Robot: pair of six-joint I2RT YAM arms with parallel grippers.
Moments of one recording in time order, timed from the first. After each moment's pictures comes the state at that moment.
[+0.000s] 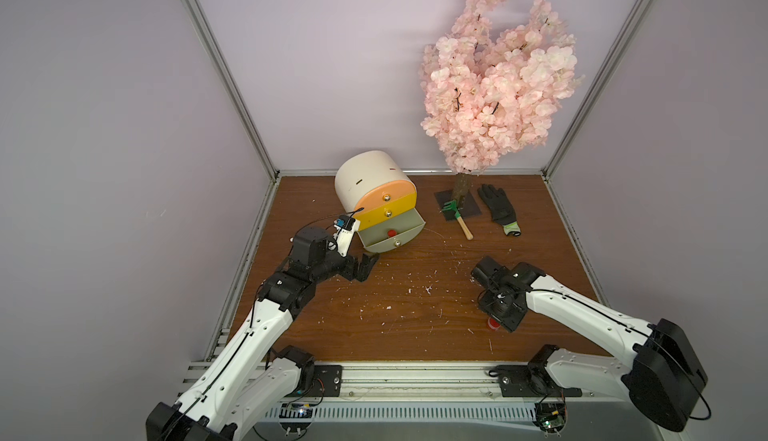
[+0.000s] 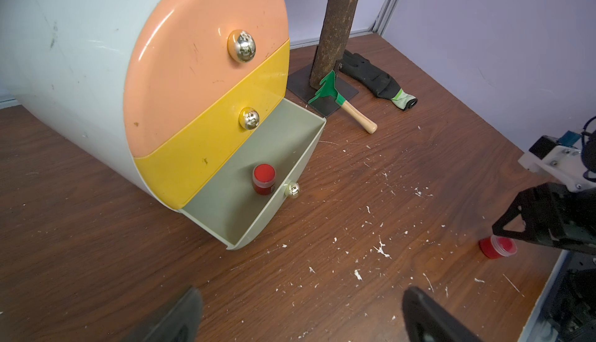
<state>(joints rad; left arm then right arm) -0.35 0.88 0.75 -0.40 0.31 -0.02 0.70 1.20 0.73 -1.07 0.16 1.44</state>
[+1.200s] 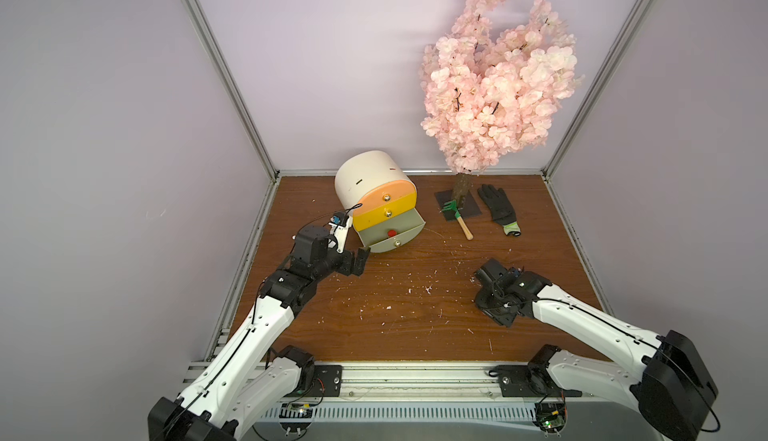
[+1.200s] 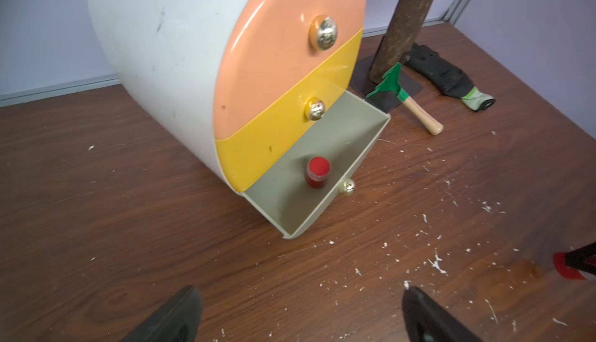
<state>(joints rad) -0.35 0.91 0.77 -0.43 0.08 -0.06 0.70 1.13 0.68 -0.85 0.14 1.28</state>
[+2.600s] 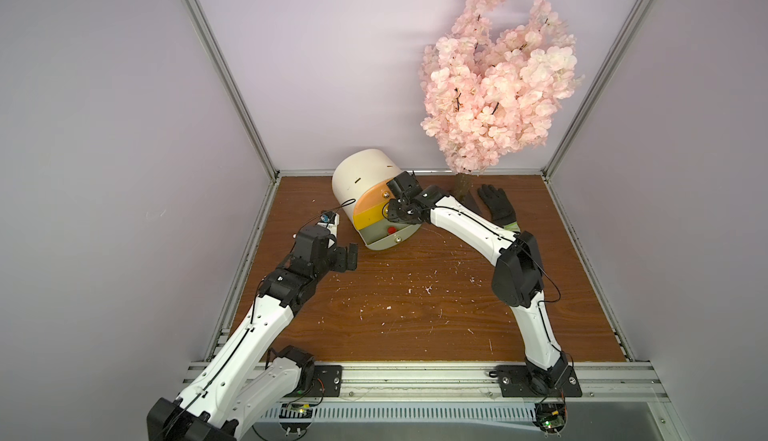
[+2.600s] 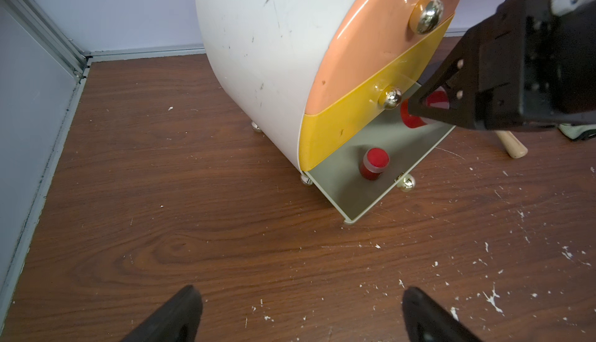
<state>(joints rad) -0.35 0.90 0.79 -0.49 -0.12 -0.17 0.79 2.19 2.07 -0.82 0.22 0.73</state>
